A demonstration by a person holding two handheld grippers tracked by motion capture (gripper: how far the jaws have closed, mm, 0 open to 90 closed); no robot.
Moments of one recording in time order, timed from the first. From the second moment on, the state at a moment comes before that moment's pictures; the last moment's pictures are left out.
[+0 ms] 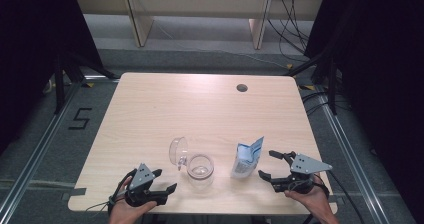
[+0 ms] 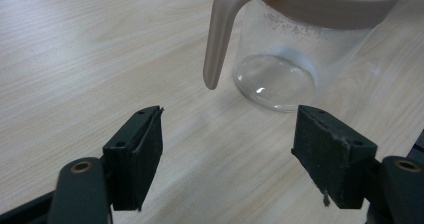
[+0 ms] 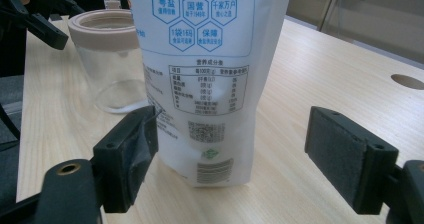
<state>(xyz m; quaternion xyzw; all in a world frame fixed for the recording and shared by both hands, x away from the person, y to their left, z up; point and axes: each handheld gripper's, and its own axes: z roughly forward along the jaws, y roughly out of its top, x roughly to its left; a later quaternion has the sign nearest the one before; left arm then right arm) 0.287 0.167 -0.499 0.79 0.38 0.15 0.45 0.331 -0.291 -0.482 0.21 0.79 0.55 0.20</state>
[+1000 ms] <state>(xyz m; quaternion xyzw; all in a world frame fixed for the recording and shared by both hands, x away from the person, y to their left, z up) 0.287 0.166 -0.500 0.79 0.38 0.15 0.45 0.353 -0.265 -0.495 0.18 0.80 0.55 0.15</state>
